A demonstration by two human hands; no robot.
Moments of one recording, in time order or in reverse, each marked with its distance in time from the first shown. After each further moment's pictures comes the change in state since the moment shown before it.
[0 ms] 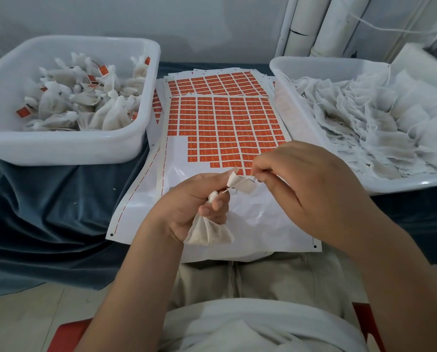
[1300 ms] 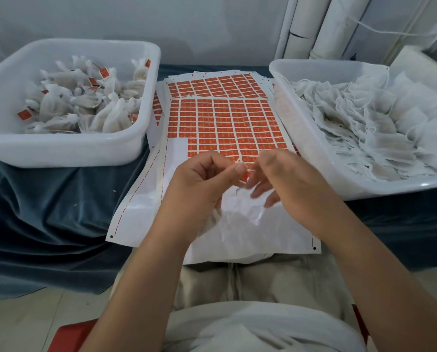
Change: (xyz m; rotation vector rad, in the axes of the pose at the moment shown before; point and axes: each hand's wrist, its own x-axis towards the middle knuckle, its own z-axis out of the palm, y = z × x) left_hand -0.001 -0.001 0.029 0.528 0.579 0.493; right_hand 0.009 0.005 0.030 0.811 -0.121 0.620
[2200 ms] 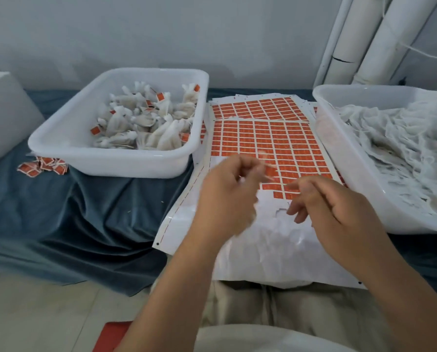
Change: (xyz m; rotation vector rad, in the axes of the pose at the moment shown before) left_hand 0.011 0.018 -0.013 0.268 0.226 -0.015; right_hand -0.010 -0.002 0.014 -0.240 0.189 -0.269
